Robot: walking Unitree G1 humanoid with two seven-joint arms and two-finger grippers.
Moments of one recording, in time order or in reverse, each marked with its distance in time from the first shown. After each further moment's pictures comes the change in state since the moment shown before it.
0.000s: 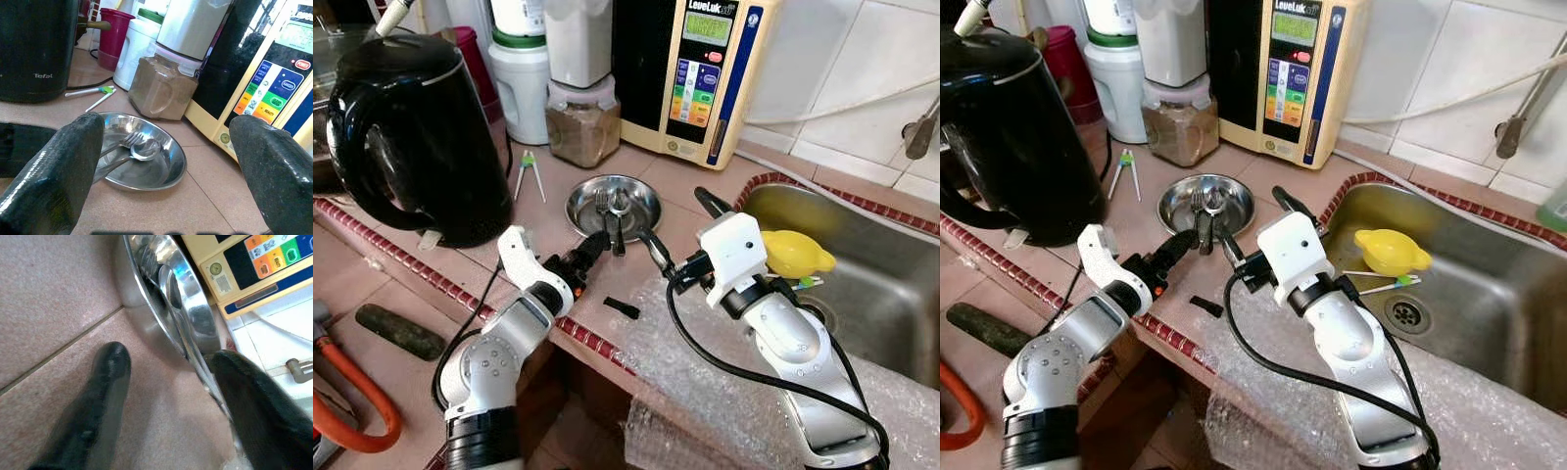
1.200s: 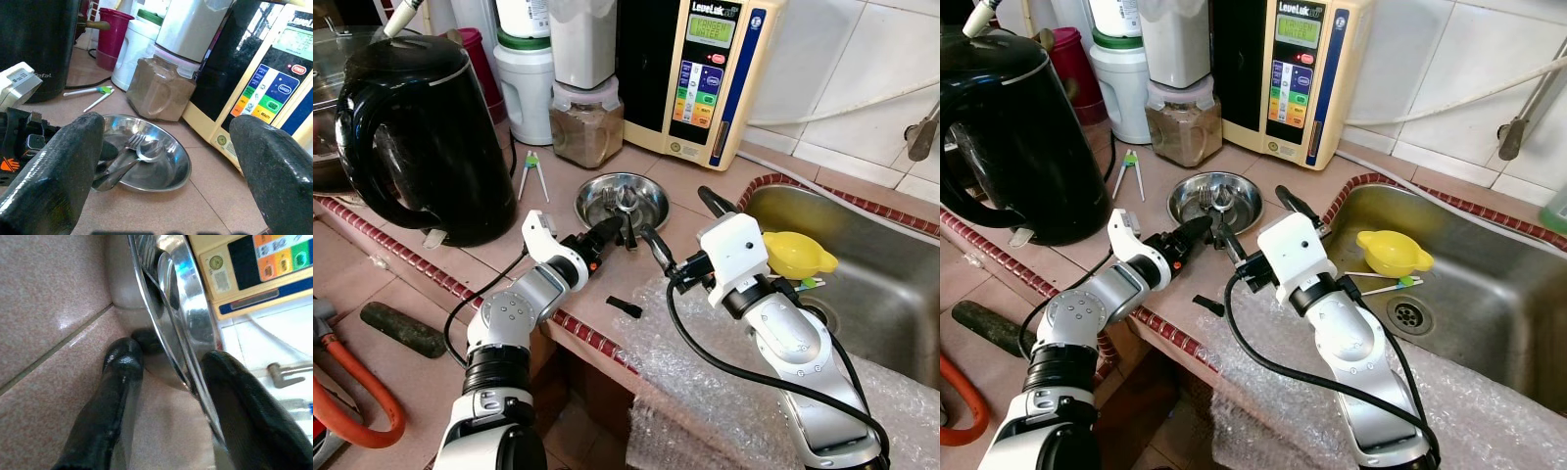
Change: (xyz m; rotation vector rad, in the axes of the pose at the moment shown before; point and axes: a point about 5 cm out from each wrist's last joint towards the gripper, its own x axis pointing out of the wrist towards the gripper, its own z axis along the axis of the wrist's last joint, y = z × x) left arm 0.044 0.001 0.006 -0.113 0.116 -0.018; right arm 0.000 -0.001 0.000 -0.020 0.006 -0.014
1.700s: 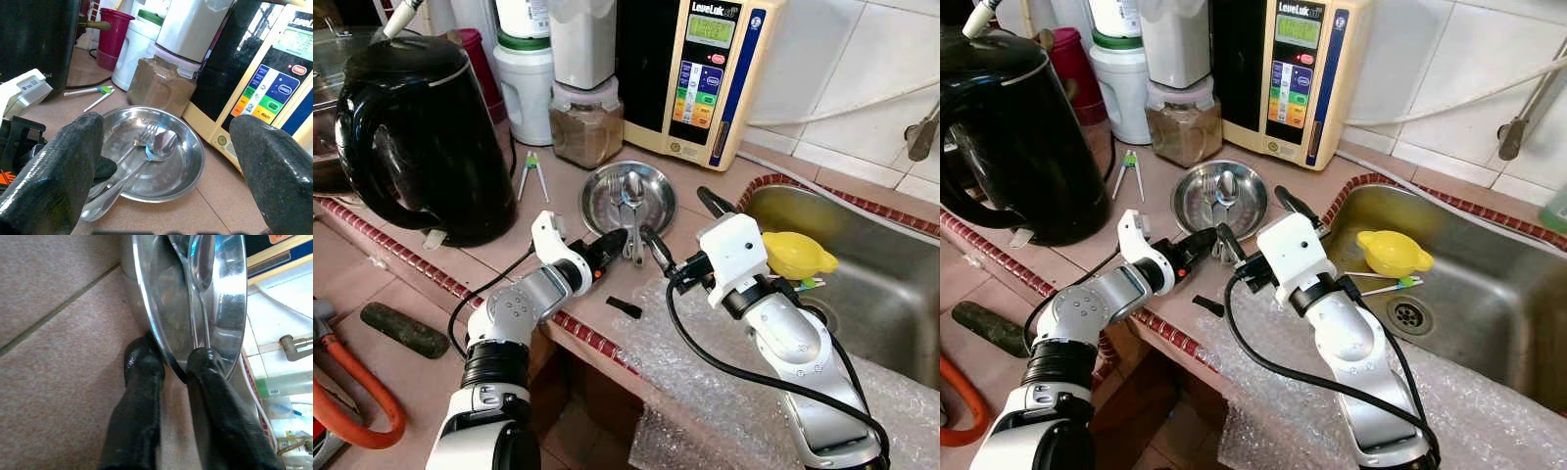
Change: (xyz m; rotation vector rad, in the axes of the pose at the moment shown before) left arm 0.001 0.002 -0.004 0.086 0.081 0.009; right arm 0.000 0.000 0.000 -0.004 0.002 0.006
